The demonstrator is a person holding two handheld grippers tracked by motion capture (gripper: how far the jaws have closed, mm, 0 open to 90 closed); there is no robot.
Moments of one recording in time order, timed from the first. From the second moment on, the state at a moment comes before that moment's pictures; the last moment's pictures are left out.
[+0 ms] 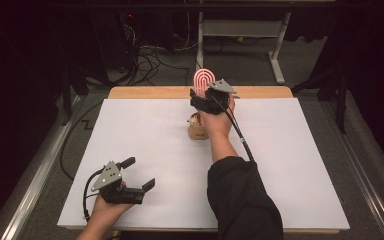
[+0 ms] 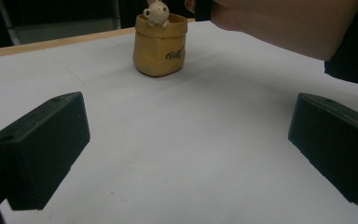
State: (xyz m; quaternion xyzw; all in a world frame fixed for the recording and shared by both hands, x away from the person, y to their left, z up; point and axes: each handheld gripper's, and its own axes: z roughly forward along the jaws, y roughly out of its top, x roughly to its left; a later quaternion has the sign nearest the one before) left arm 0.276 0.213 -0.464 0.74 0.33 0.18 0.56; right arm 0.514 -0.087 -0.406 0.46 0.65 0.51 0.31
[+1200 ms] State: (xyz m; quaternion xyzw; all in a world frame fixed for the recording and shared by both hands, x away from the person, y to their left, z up) left arm 0.275 0.216 -0.463 0.74 0.33 0.17 0.56; right arm 0.516 -0.088 -0.408 0.47 0.65 0.51 0.31
